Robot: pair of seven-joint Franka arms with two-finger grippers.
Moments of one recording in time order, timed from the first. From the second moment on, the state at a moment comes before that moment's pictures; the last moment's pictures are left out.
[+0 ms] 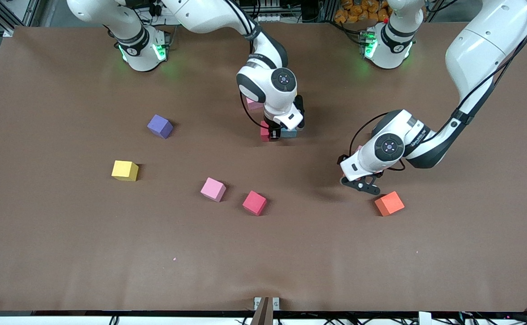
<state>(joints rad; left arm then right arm) 0.39 0.70 -0.82 -1.94 0.61 2.19 -0.44 0.99 0.71 -0.02 -1.60 0.00 2.21 -0.63</state>
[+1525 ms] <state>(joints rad) 0.39 0.50 -0.85 -1.83 0.37 2.00 -0.58 1.01 0.72 -0.02 -1.59 0.02 2.22 -0.61</state>
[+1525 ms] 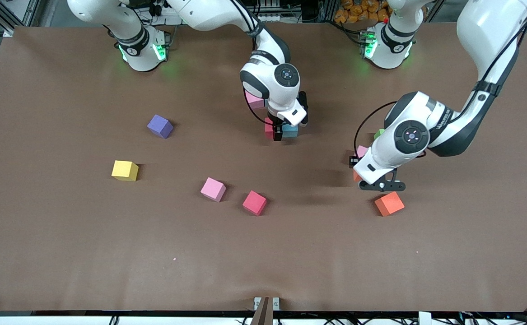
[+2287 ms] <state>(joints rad) 0.38 0.46 -0.97 -1.82 0.30 1.98 -1.18 1.01 0.66 -0.02 -1.58 0.02 2.14 -0.61</state>
